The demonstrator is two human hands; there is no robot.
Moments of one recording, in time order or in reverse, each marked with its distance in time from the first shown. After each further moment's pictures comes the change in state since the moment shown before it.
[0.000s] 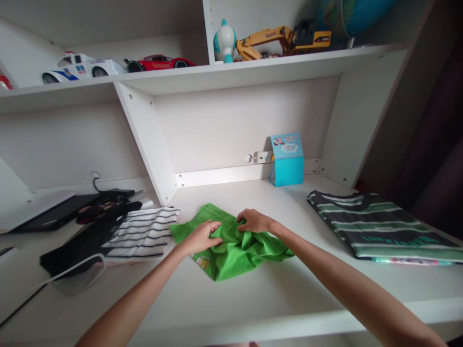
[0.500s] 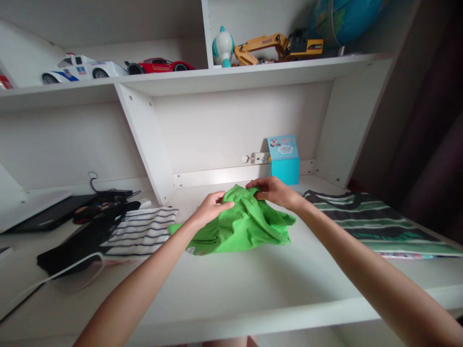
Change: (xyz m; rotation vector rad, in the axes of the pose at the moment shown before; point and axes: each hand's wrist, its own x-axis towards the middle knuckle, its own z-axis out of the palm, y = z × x) left_hand 0.037 0.081 -0.040 -0.650 0.146 0.119; right_hand -0.043 -0.011 -0.082 0.351 0.357 -0.155
